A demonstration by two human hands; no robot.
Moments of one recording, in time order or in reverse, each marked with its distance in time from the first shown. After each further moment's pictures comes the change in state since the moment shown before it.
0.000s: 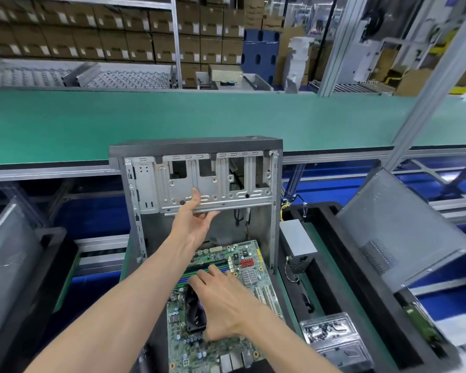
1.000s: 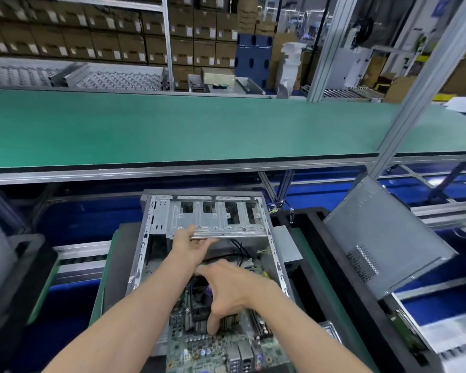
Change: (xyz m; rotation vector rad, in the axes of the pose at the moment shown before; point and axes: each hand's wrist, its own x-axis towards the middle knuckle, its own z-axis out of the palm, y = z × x) left_hand 0.018 -0.053 -0.008 -0.030 0.307 -0.163; right_hand -0.005 0.055 -0.060 0.316 -0.260 0.164
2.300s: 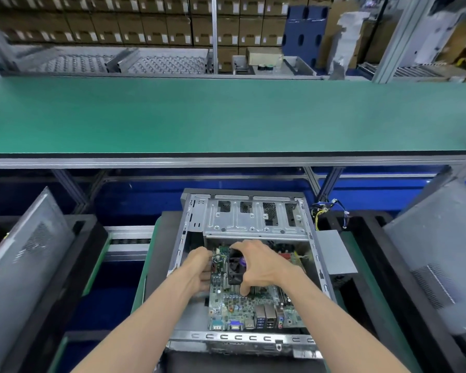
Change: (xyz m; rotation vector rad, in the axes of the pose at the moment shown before) left_hand 0.022 0.047 -0.080 0.949 0.320 0.008; right_hand 0.103 0.053 0.008 0.006 0.044 0.085
